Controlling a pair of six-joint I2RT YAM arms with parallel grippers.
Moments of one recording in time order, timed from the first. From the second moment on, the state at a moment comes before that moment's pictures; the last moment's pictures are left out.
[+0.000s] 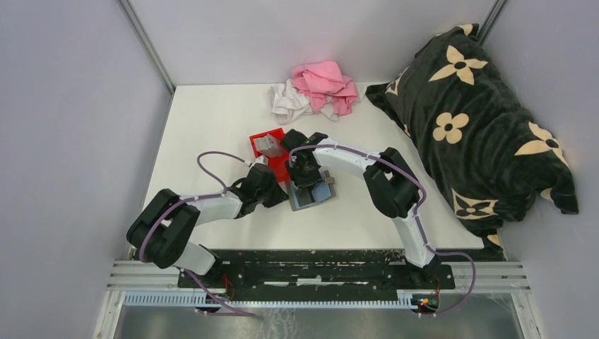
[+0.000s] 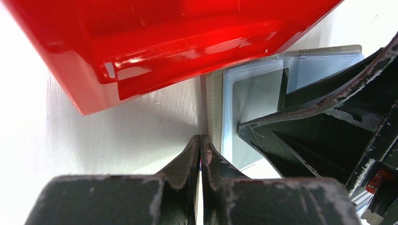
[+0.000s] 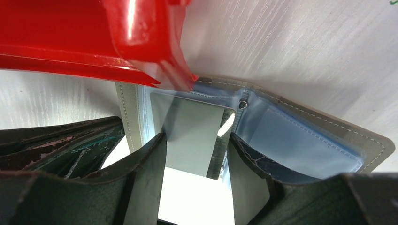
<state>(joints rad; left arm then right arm) -0.60 1.47 0.52 0.13 0.00 -0.91 0.82 2.18 1.70 -0.85 -0.02 0.45</state>
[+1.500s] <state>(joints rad) -0.60 1.51 0.55 0.16 0.01 -0.91 0.78 2.12 1.64 -0.77 -0.14 0.46</state>
